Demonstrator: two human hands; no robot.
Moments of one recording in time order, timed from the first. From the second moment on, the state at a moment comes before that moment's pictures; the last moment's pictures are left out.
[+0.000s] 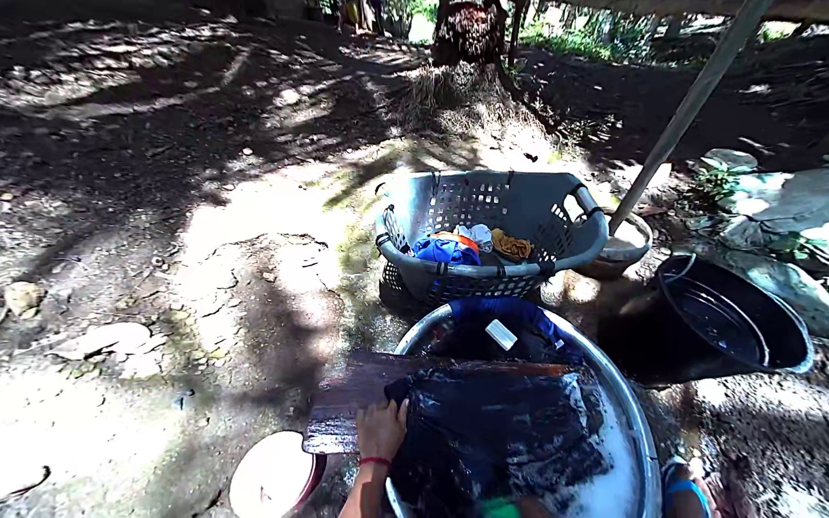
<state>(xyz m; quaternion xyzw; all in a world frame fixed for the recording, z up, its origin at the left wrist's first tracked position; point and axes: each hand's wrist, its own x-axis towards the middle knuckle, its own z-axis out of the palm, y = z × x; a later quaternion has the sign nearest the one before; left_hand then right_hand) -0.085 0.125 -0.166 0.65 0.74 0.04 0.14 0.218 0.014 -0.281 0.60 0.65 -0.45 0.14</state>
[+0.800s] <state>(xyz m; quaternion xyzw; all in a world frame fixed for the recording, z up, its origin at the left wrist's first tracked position) -0.071 0.121 -0.164 0.64 0.76 0.04 0.12 0.300 0.146 -0.183 0.88 0.42 -0.24 0.00</state>
